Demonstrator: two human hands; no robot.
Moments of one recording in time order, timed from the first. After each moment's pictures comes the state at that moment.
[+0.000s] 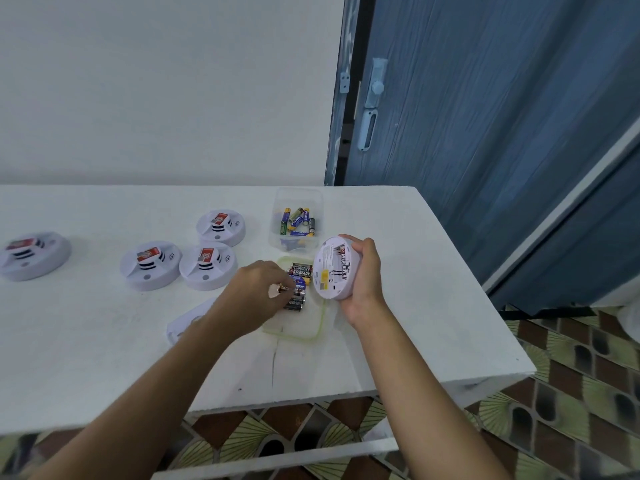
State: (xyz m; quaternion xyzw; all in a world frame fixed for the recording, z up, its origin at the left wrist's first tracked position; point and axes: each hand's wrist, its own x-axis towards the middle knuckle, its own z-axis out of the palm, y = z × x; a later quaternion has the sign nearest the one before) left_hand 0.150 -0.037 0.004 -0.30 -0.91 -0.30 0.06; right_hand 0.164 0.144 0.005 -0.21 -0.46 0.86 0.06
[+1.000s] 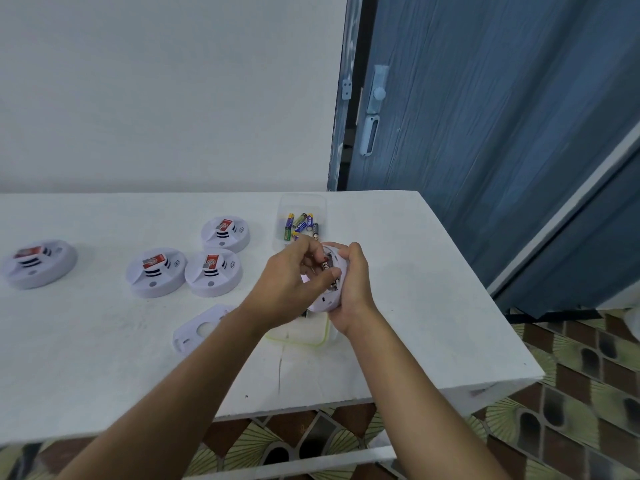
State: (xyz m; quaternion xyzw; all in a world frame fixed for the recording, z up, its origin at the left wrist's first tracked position) left_hand 0.157 0.003 0.036 -0.25 -0.82 -0.52 0.00; right_hand 0.163 0.125 0.007 -0.13 -0.46 0.88 -0.01
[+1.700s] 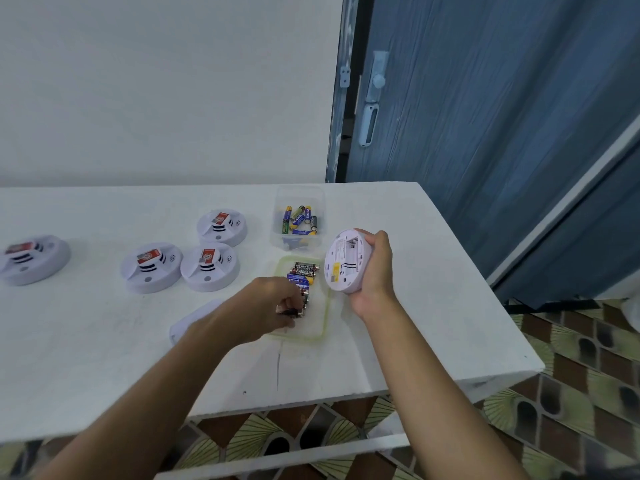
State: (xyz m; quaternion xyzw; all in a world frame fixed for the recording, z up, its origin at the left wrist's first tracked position) left_hand 0.141 -0.043 -0.006 -0.37 -0.89 -0.24 -0.08; right_hand 0.155 0.152 0.006 -0.23 -0.46 0.85 0.09
